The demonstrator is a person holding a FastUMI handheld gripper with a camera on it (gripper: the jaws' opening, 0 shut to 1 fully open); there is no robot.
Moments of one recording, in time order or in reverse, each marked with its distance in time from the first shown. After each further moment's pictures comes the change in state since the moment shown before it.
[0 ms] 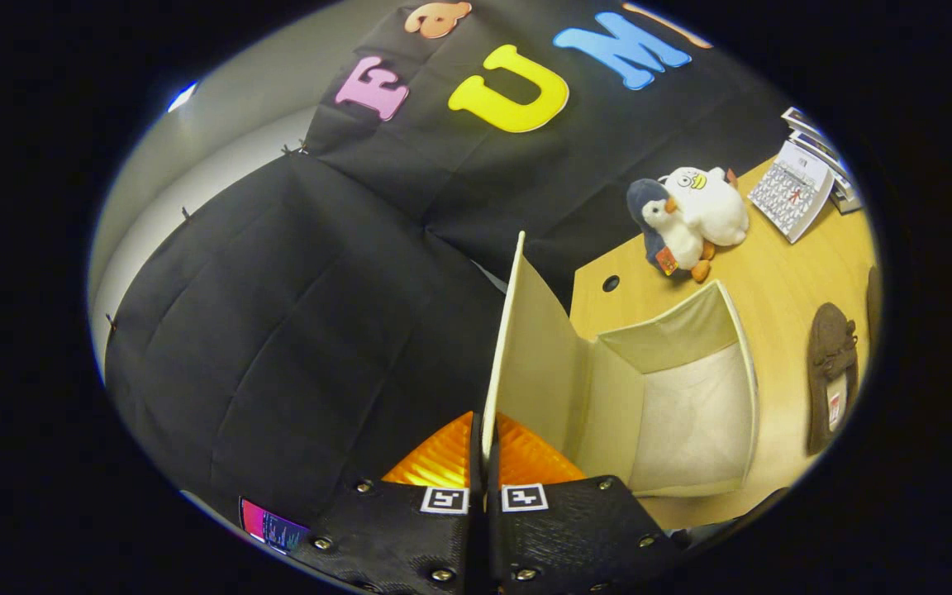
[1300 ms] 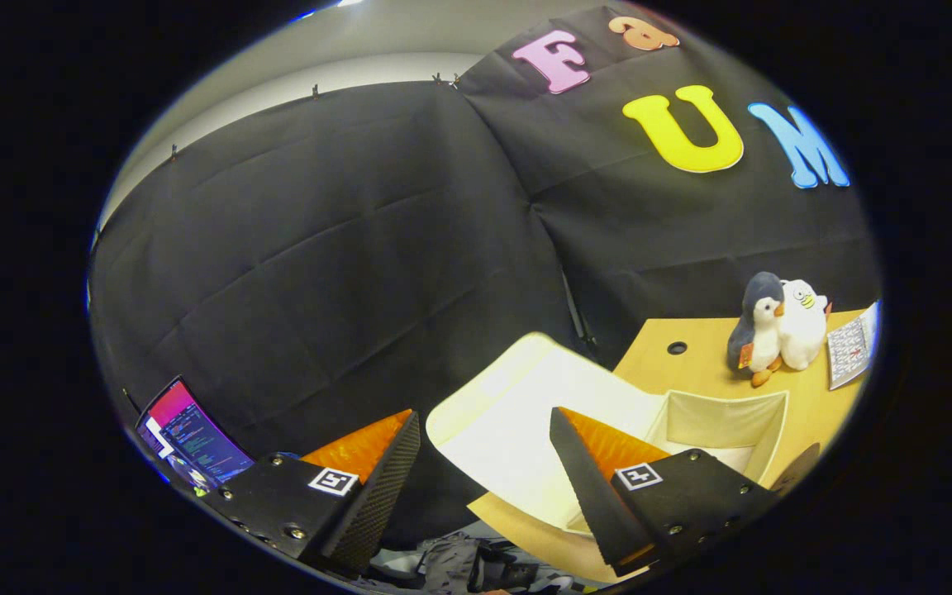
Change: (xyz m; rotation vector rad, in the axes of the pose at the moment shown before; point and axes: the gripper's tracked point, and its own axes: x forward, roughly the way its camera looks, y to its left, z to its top) arm 0.021 0.058 -0.020 -0.517 0.031 0.084
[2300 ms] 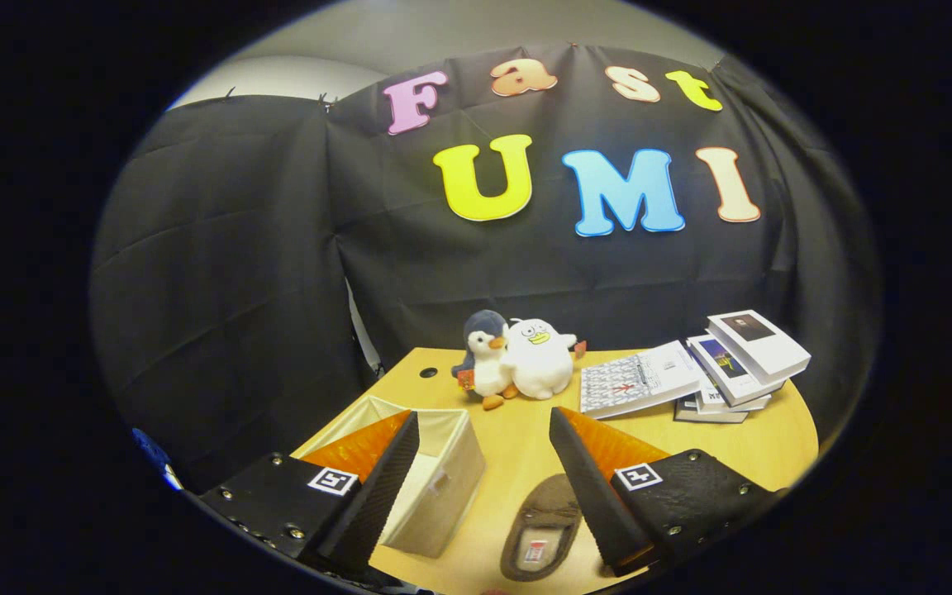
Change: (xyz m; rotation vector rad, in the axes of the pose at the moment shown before) arm -0.186 -0.262 -0.013 -0.057 -0.092 -0.625
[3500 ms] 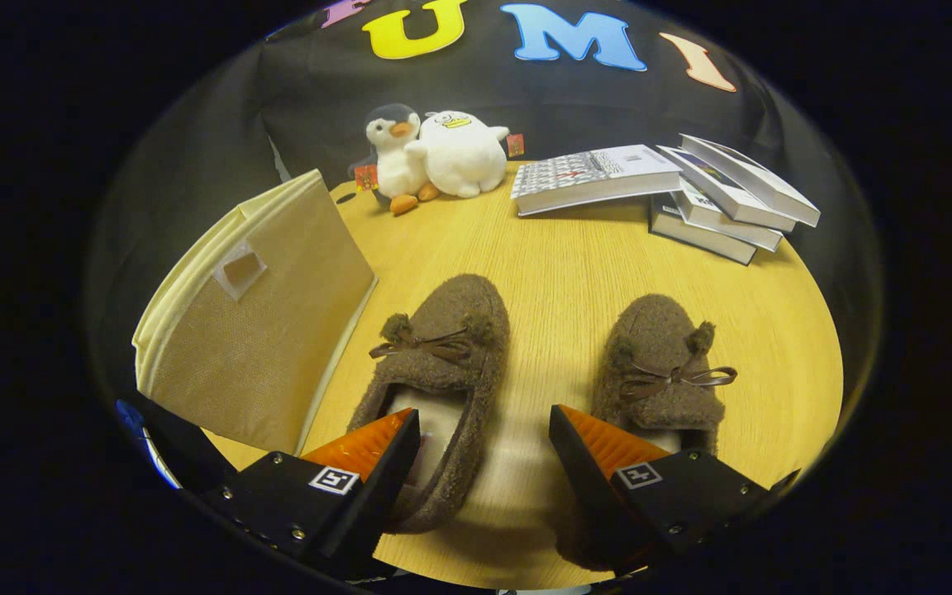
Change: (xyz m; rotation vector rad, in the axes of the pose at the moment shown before) arm 0.038 -0.102 -0.240 0.033 0.536 -0.099
